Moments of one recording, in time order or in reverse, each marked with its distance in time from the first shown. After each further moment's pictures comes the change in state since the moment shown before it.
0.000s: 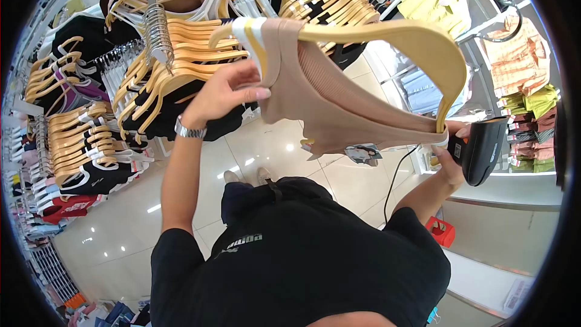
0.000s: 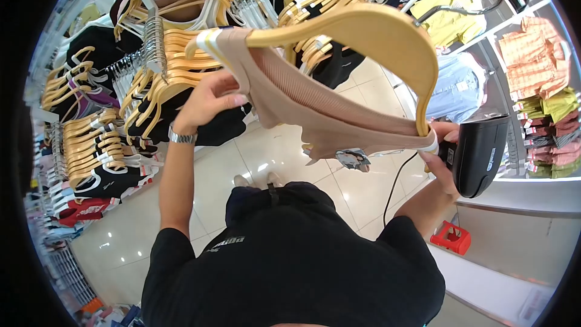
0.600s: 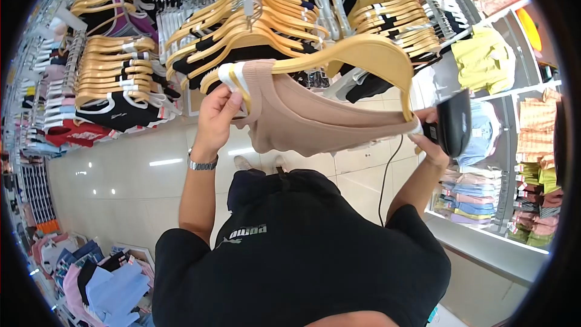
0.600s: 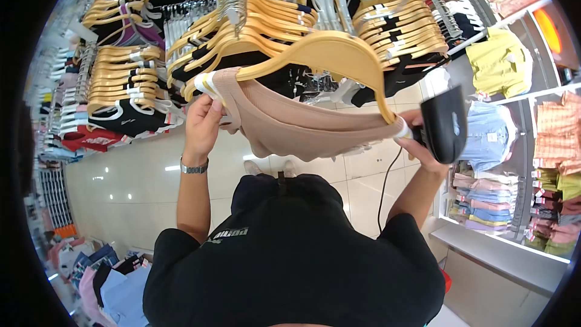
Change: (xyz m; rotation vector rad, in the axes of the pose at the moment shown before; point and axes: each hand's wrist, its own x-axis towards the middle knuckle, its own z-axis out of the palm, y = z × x) left_hand -0.172 -0.015 0.016 -0.139 0.696 0.045; right_hand 0.038 0.069 0.111 0.374 -0.362 0.164
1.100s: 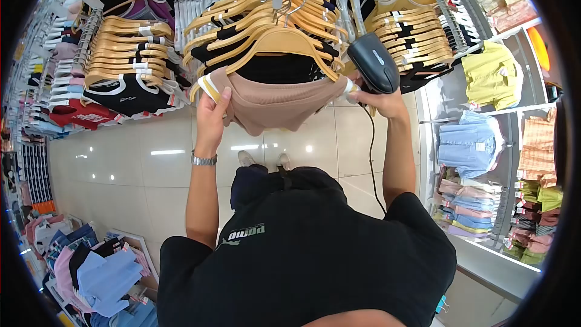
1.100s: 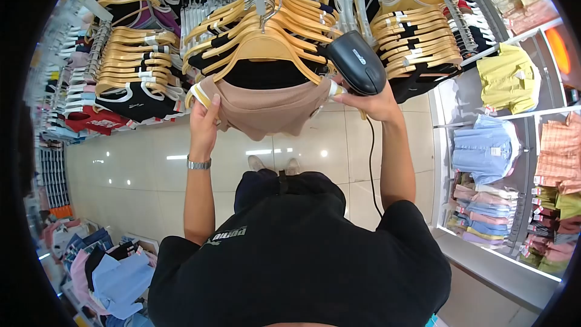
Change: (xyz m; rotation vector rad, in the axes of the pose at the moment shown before) left_hand -0.028 -0.040 -0.046 -0.023 0.413 0.009; right_hand 0.096 0.069 0.111 0.119 -0.233 0.165
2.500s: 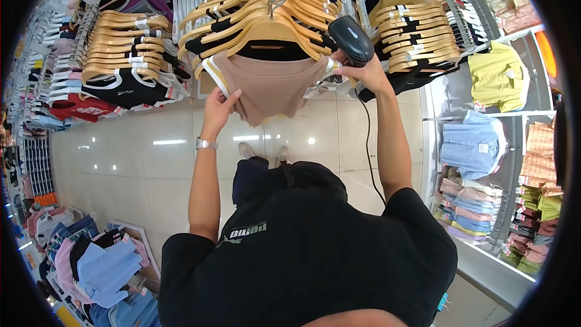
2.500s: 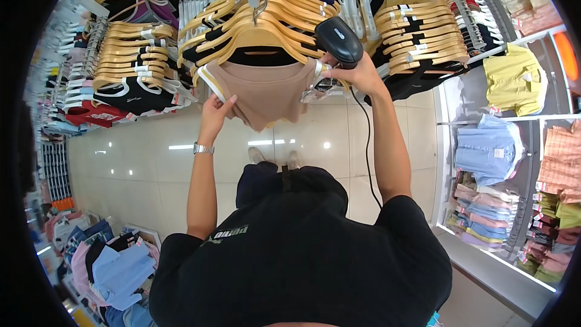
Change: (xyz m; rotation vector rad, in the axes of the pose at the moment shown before) left_hand 0.022 -0.076 -0.027 0.328 -0.003 -0.149; right_hand 0.055 0.063 -0.012 0.070 -0.114 0.075
